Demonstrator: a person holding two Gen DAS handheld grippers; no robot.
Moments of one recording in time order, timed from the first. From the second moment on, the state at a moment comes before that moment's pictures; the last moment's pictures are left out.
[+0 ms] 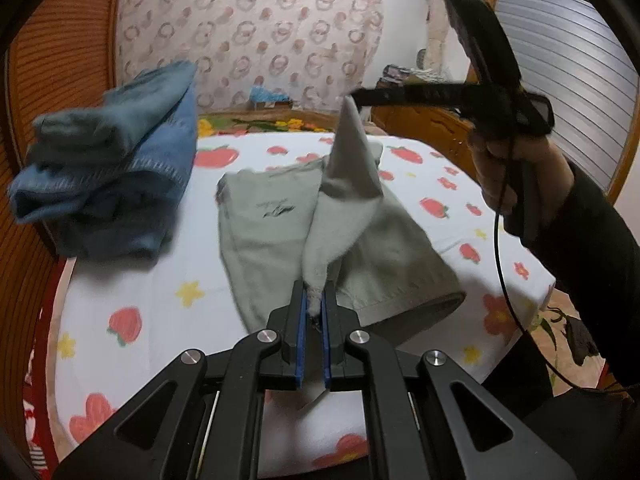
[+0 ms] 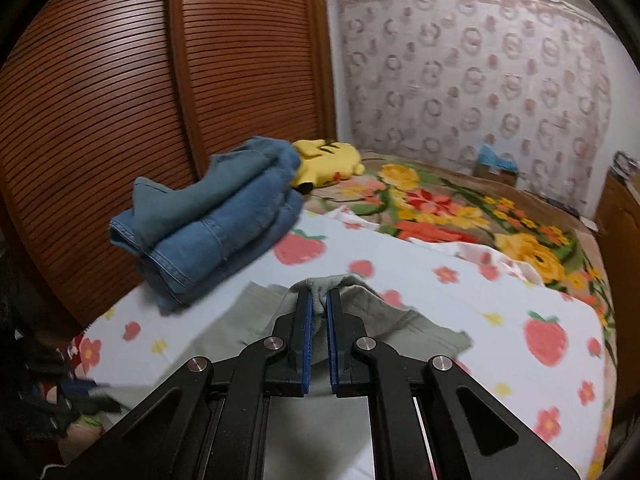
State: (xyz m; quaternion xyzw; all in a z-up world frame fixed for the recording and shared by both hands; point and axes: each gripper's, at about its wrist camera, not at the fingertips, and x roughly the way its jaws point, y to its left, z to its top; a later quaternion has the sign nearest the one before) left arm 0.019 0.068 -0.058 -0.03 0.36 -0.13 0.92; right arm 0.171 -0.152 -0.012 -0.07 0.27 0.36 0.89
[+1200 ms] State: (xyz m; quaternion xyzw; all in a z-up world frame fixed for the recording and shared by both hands) left arm 0.003 0.064 -0.080 -0.03 0.40 -0.13 0.91; right arm 0.113 -0.201 -0.046 -0.07 0.33 0.31 0.89
